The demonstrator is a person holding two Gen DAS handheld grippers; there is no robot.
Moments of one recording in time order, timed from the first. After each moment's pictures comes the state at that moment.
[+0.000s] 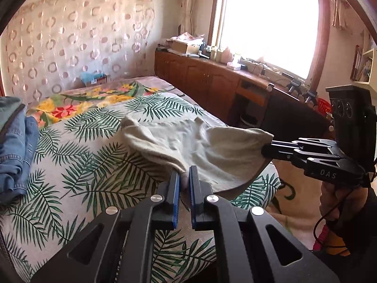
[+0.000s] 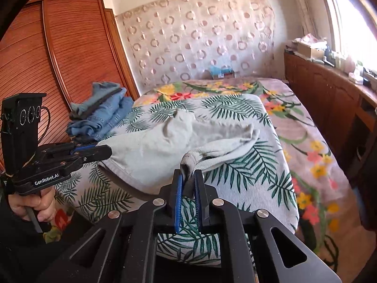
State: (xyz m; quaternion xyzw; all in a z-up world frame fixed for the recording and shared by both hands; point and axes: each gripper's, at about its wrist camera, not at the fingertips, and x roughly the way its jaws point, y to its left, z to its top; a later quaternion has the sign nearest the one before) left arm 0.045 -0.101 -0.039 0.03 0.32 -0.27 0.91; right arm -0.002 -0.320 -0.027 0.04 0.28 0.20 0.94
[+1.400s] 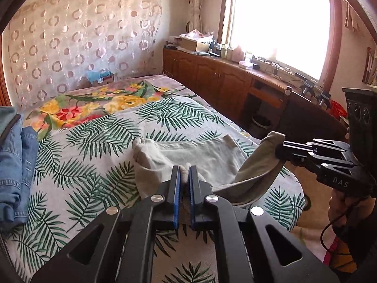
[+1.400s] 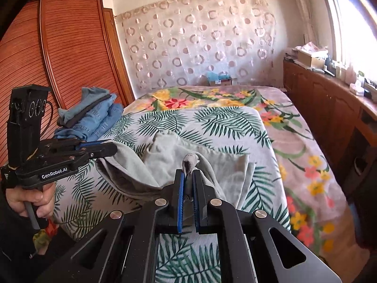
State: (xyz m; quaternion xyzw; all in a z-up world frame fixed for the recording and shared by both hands) left arm 0.117 -0.103 -0.043 0.03 0.33 -0.24 0.91; right arm 0.075 -0.311 -0.041 0.02 0.27 0.19 0.95
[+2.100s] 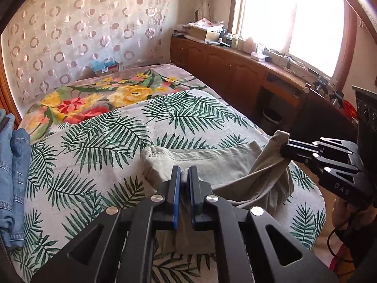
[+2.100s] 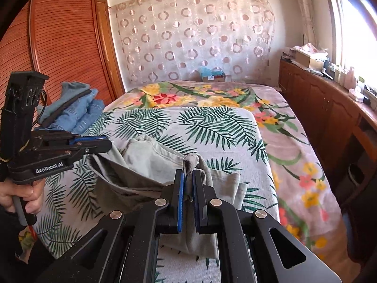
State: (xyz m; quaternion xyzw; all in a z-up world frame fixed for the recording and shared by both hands) left arm 0.185 -0.112 -0.063 0.04 0.37 -0.22 0.90; right arm 0.128 -0.300 -0.053 0.00 0.29 0.17 0.94
